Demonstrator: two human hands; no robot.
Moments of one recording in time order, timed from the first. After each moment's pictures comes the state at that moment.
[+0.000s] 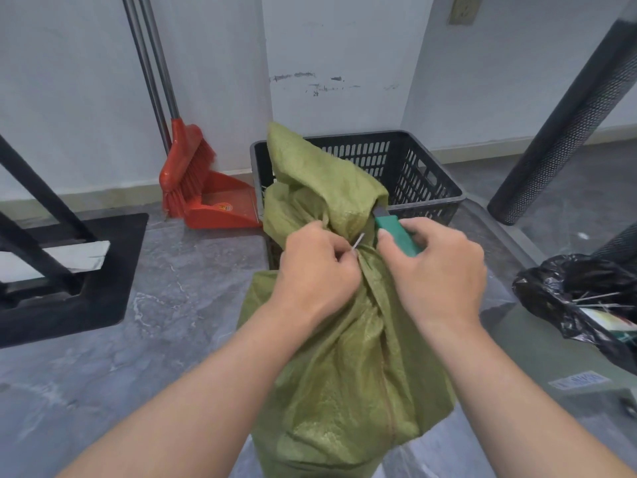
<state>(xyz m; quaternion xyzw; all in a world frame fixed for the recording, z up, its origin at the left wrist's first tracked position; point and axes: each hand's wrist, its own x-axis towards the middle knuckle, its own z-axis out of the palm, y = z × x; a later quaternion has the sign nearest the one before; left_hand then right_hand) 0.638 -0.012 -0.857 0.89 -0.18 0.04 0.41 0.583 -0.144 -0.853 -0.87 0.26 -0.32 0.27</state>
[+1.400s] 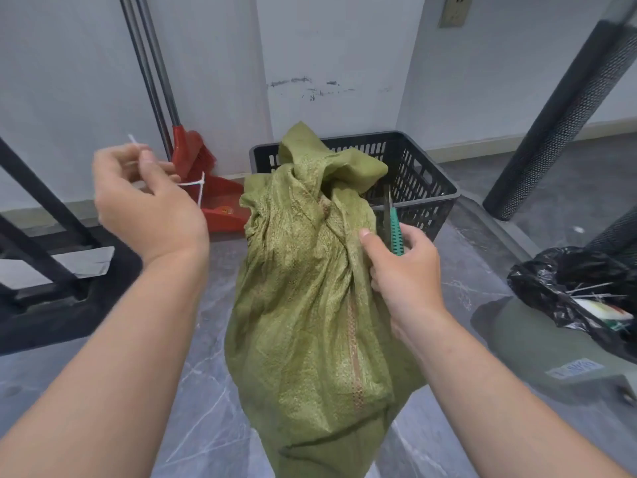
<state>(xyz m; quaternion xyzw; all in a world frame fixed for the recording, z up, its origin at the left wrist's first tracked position) 0.703 0.087 -0.811 0.68 0.09 0.40 0.61 0.589 -0.118 -0.866 -0.67 0.30 -0.20 0.65</state>
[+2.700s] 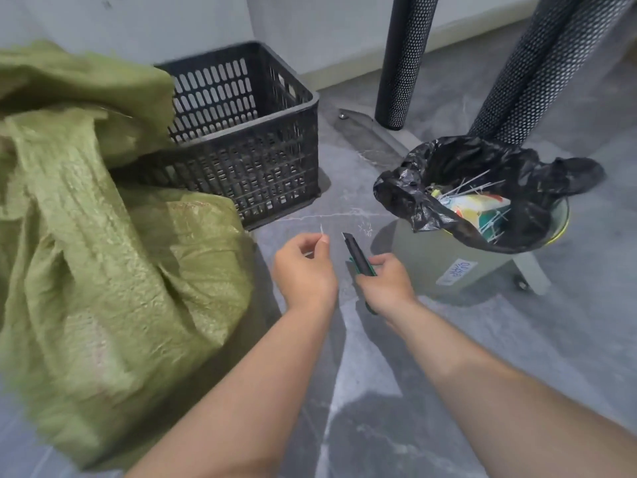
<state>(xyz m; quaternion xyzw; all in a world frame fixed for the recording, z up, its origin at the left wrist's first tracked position) 0.541 -0.247 -1.014 0.81 0.03 -0.06 0.58 0.486 -0.347 -1.068 -0.71 0.46 -0.05 0.53</state>
